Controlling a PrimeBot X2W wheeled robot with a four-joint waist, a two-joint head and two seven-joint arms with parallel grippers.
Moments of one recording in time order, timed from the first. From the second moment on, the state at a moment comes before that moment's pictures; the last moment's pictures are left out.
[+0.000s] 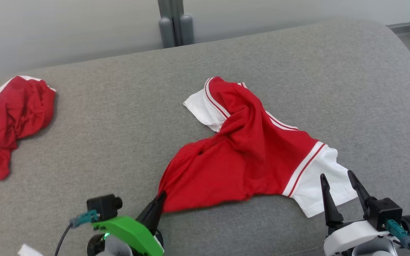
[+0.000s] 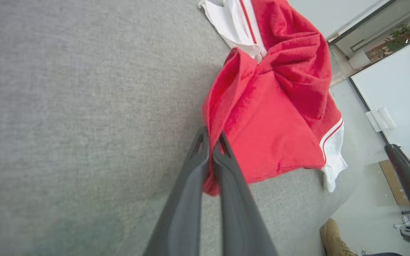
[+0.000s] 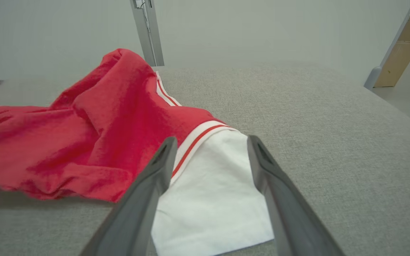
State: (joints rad) left arm -0.27 0.33 -0.79 0.35 -1.18 0.00 -0.16; right arm 0.04 -0.05 -0.02 0.21 0.05 0.13 -0.26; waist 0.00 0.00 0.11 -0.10
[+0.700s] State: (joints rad) left arm -0.17 0.41 -0.78 0.22 -1.22 0.19 -0.09; right arm 0.01 -0.05 0.02 0.22 0.04 0.13 -0.26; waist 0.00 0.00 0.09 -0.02
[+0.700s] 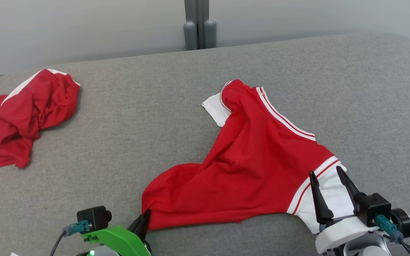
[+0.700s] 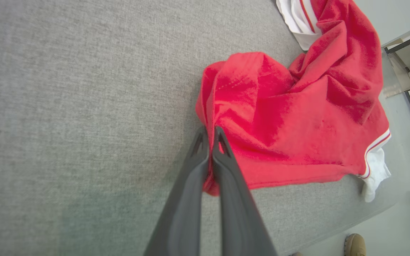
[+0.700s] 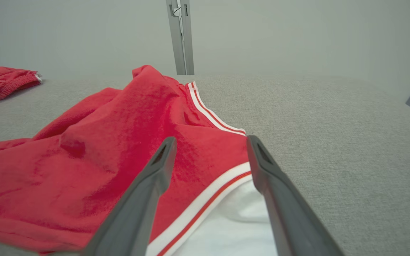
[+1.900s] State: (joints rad) left arm 0.21 0.07 -0.02 0.13 -0.26 -0.12 -0.26; right arm 0.07 -0.05 -0.04 0.12 -0.01 0.13 -0.26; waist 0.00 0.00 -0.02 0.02
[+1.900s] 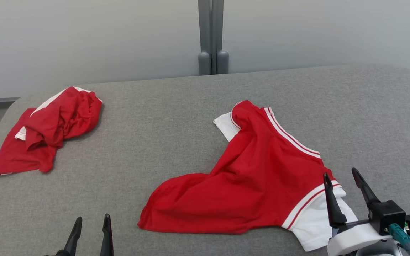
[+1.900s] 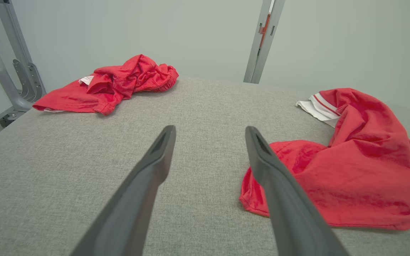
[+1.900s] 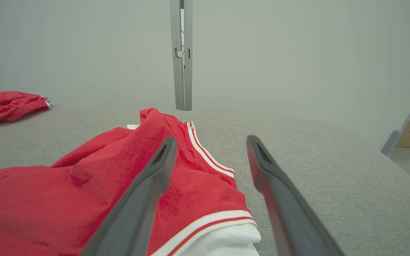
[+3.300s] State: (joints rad) left arm 0.01 0.06 -0.17 0.39 -0.31 -0.09 0.00; right arm -0.03 -0.14 -0.07 0.40 -0.02 0.13 0.23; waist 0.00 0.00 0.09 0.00
